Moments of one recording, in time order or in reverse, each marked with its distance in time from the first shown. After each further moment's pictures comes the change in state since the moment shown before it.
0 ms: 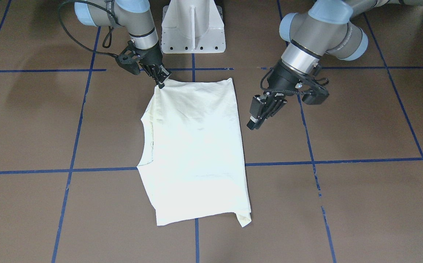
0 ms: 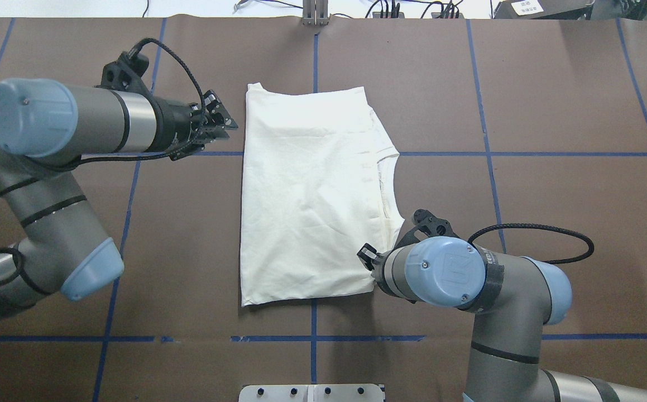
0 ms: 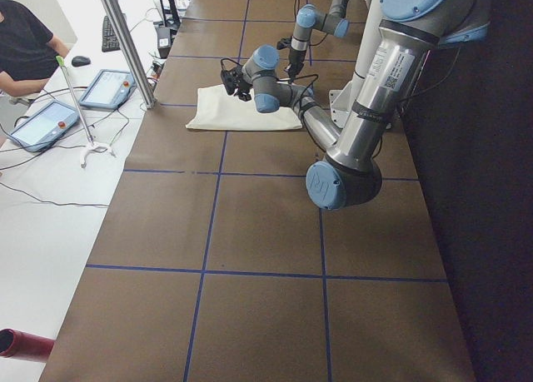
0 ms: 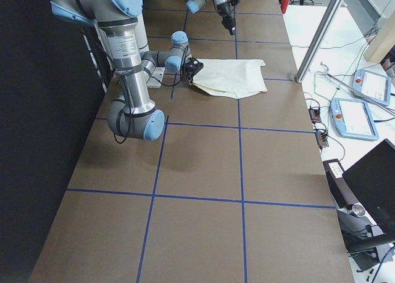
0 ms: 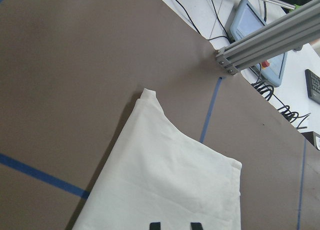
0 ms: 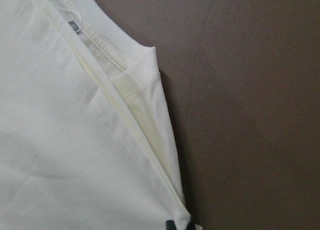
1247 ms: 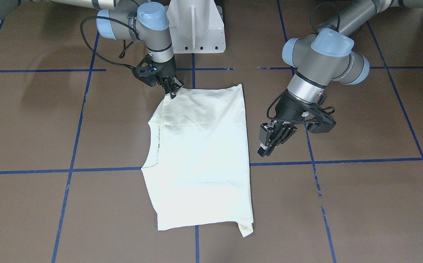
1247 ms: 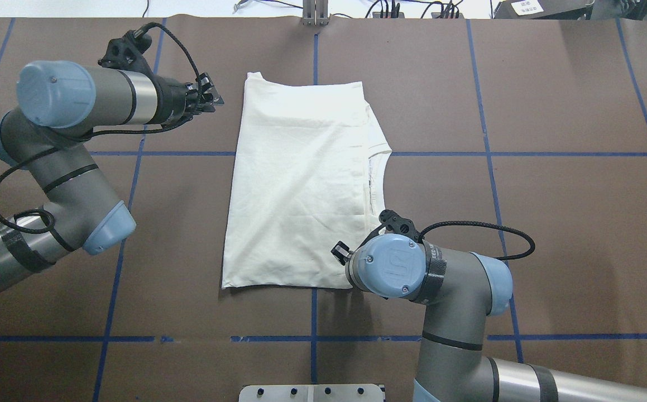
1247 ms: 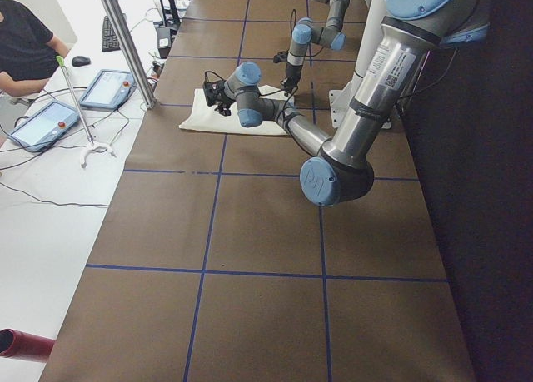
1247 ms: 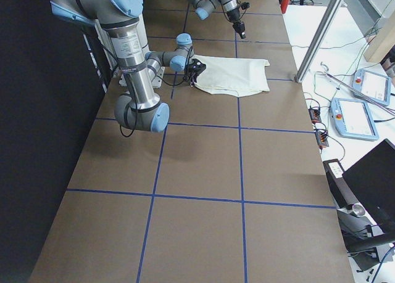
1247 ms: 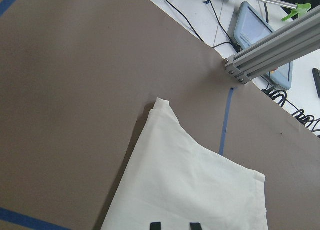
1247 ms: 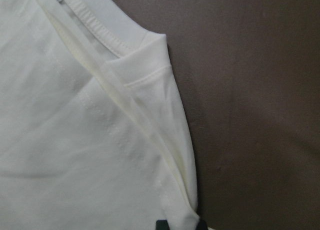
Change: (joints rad) left arm -0.110 -0.075 0.262 -0.129 0.005 0.247; right arm -0.006 0.133 -0.183 0.001 -0.008 0.001
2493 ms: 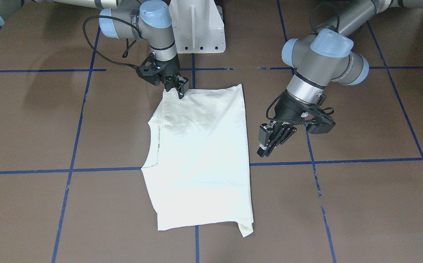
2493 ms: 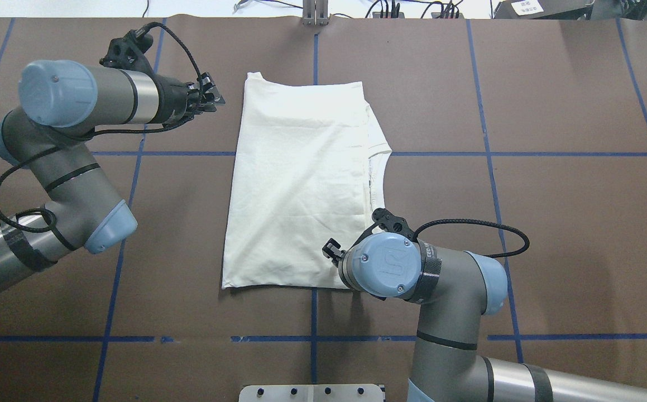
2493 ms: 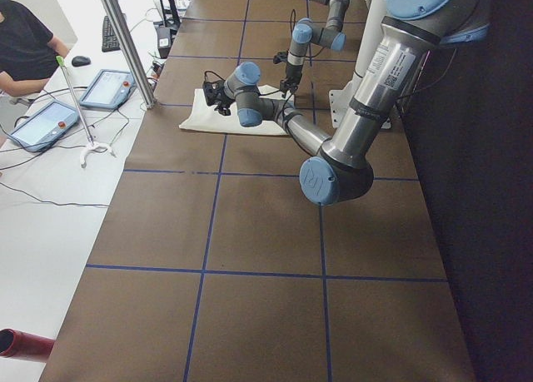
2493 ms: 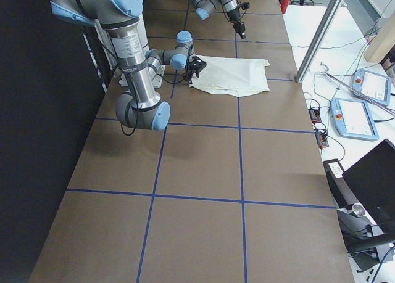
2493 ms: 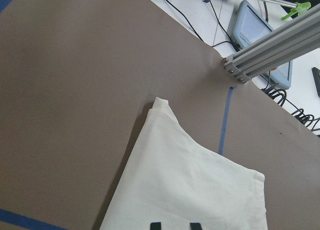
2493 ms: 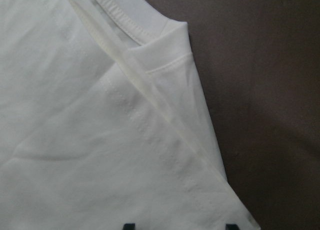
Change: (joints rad) left arm 0.000 -0.007 0.007 -0.001 -0.002 0.001; right arm 0.000 0.017 -0.003 0.009 0.005 -0.014
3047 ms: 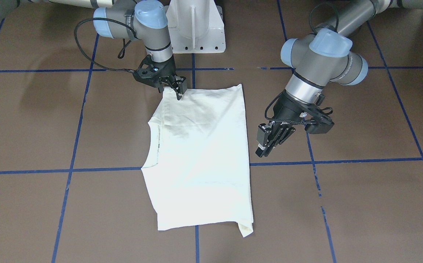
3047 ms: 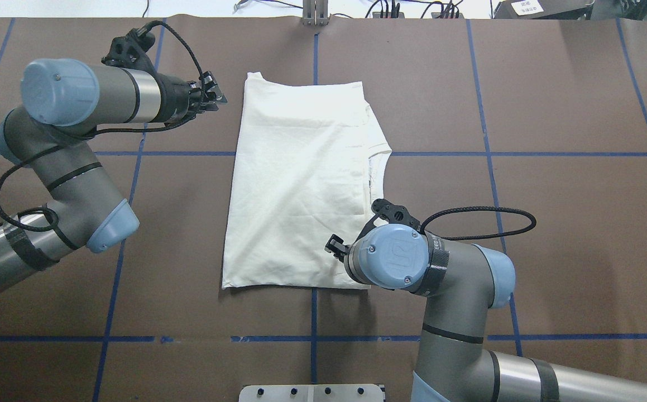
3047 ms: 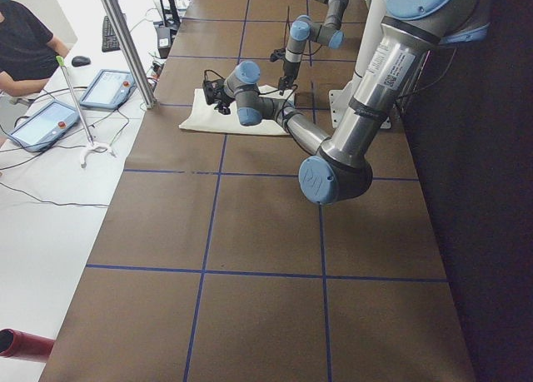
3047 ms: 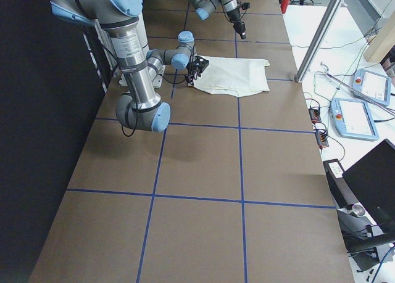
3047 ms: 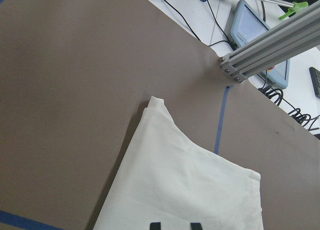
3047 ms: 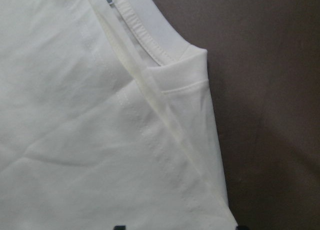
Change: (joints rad) left arm 0.000 -0.006 0.001 0.001 0.000 -0.001; right arm 0.017 -0.004 0.010 -0.004 0.003 -0.100
